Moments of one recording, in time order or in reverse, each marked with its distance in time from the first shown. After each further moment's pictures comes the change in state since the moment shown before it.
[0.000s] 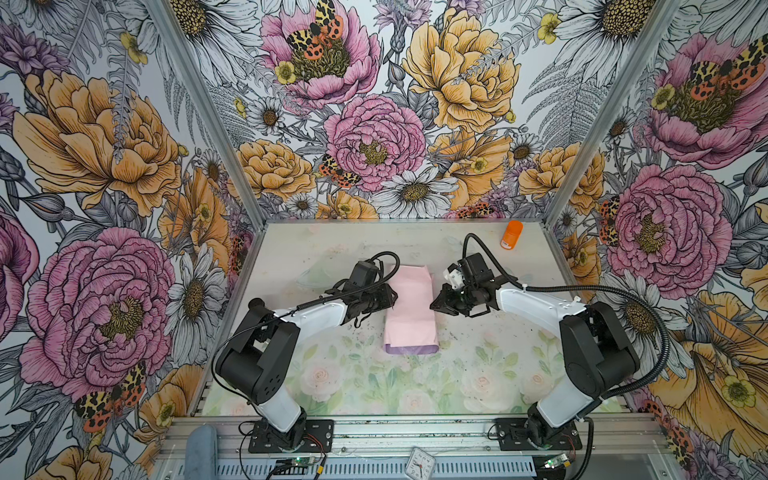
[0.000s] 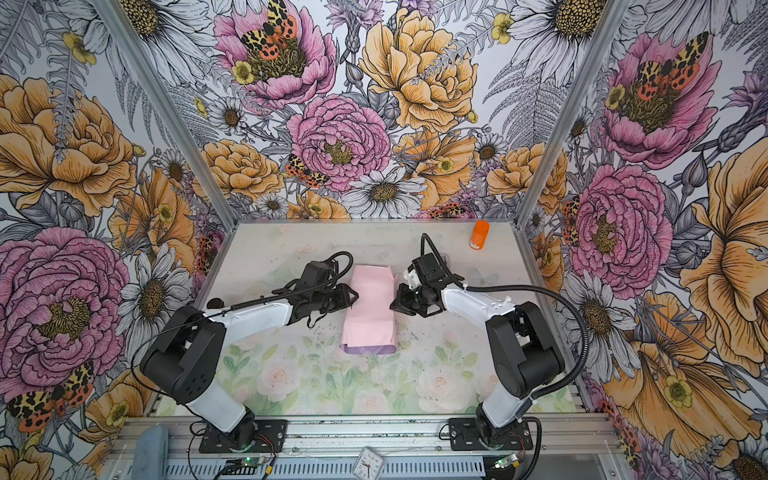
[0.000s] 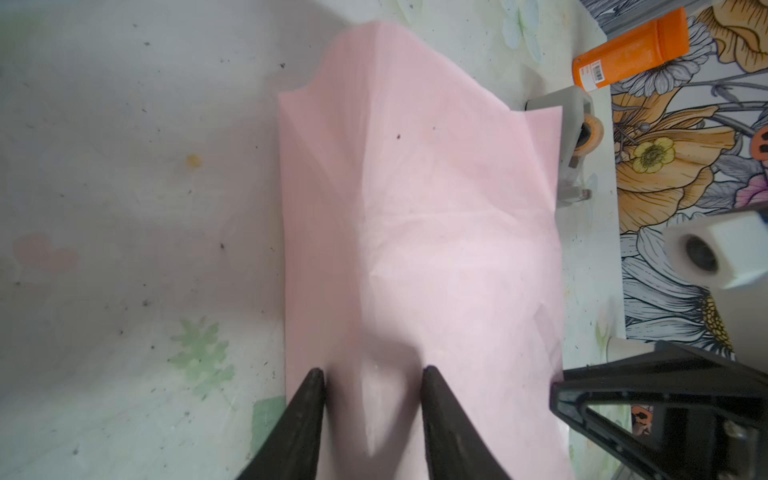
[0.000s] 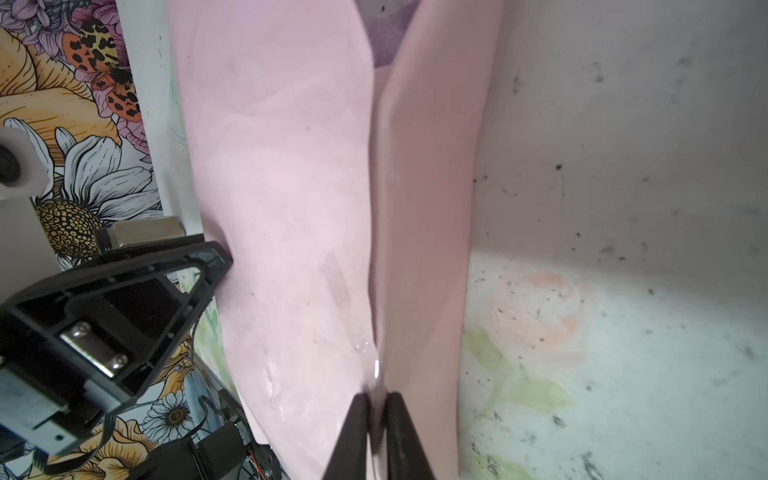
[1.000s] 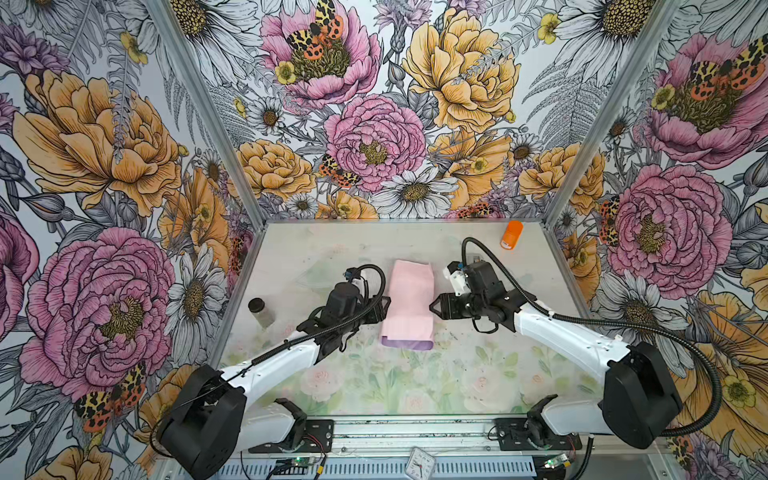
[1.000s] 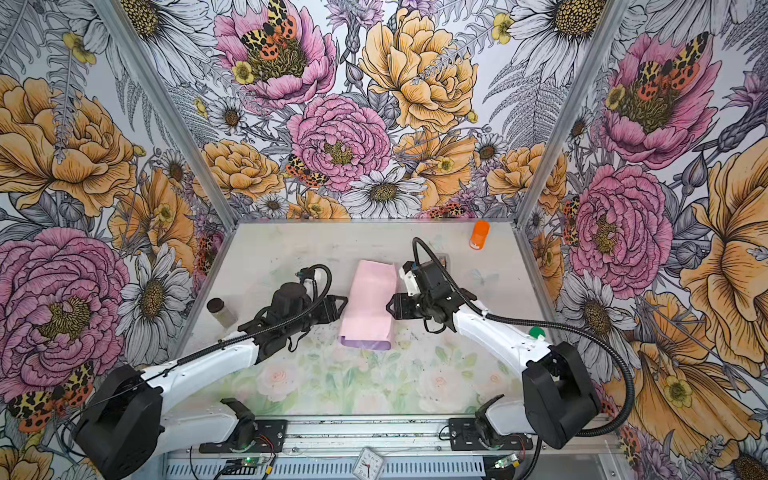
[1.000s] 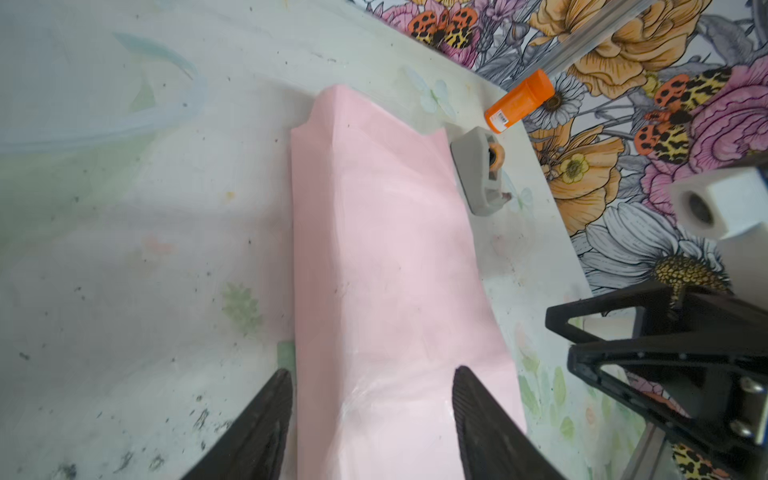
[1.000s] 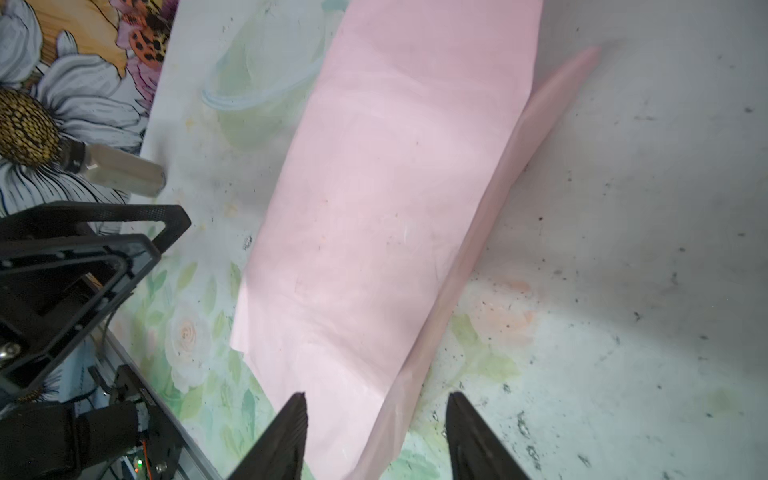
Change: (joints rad) left arm -0.055 -0.424 -0.359 0.170 -0.133 0.102; right arm 0.119 -0.279 -0.127 -0.011 0.243 -0.272
